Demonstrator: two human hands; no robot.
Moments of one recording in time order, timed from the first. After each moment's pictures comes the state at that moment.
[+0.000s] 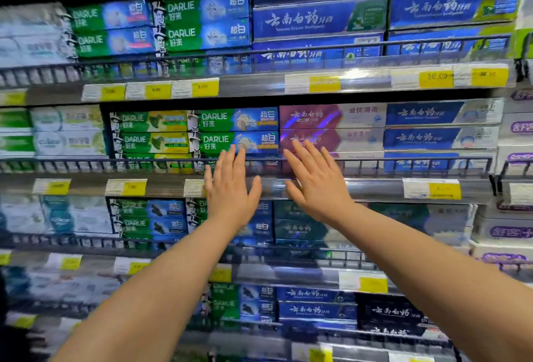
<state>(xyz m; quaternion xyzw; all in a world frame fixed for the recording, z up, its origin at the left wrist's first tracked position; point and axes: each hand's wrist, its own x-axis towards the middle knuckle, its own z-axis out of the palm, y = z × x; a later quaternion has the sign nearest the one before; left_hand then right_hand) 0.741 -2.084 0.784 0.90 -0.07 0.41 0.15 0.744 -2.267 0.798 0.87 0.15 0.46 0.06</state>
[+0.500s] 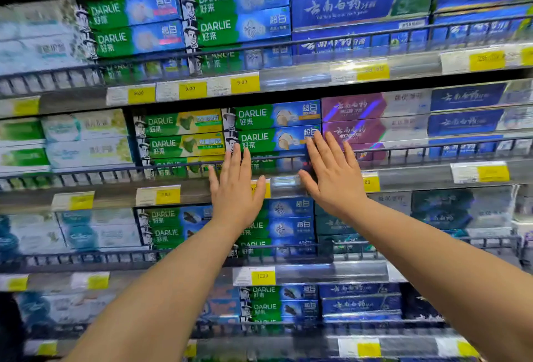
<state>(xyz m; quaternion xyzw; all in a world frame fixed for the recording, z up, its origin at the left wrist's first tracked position) 0.777 -1.995 0.781 0.91 -0.12 0.39 0.12 0.768 -2.199 0.788 0.89 0.05 0.46 0.04</state>
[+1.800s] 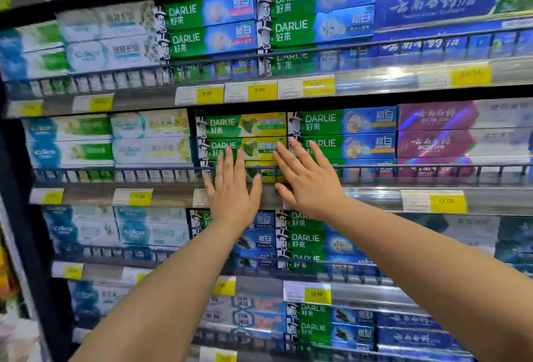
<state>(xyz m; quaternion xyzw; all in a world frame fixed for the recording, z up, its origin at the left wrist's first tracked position) 0.801 -1.892 0.788 0.90 -0.02 0.40 0.16 0.810 -2.061 0.809 0.84 0.19 0.49 0.15</state>
